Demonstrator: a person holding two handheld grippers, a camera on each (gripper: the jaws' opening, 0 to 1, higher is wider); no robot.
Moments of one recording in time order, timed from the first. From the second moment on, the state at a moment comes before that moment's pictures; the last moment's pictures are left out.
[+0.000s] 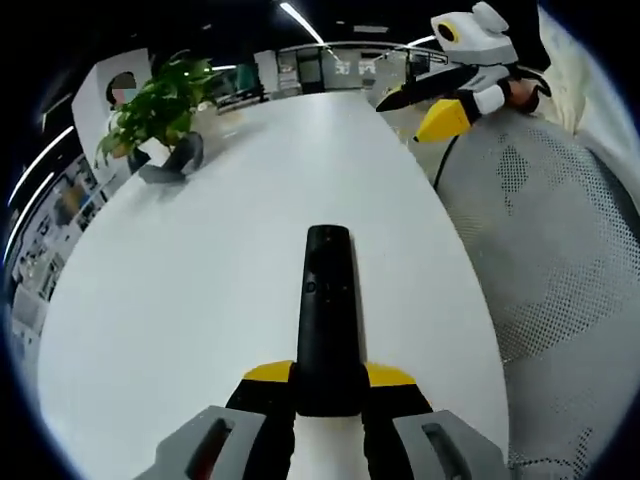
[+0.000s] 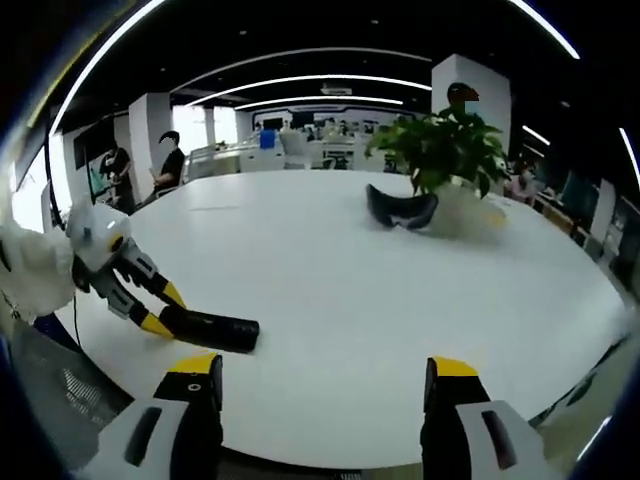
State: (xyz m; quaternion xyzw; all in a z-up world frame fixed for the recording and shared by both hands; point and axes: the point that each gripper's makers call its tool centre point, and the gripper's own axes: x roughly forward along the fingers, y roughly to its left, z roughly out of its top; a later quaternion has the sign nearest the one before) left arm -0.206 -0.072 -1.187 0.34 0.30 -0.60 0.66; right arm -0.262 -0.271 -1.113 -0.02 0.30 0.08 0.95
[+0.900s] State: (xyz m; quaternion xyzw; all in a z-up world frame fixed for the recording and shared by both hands) left arm -0.085 -0.058 -1.185 0.40 0.29 -0.57 0.65; right arm -0.265 -0.271 -1.120 -0.03 0.32 0.08 0.94
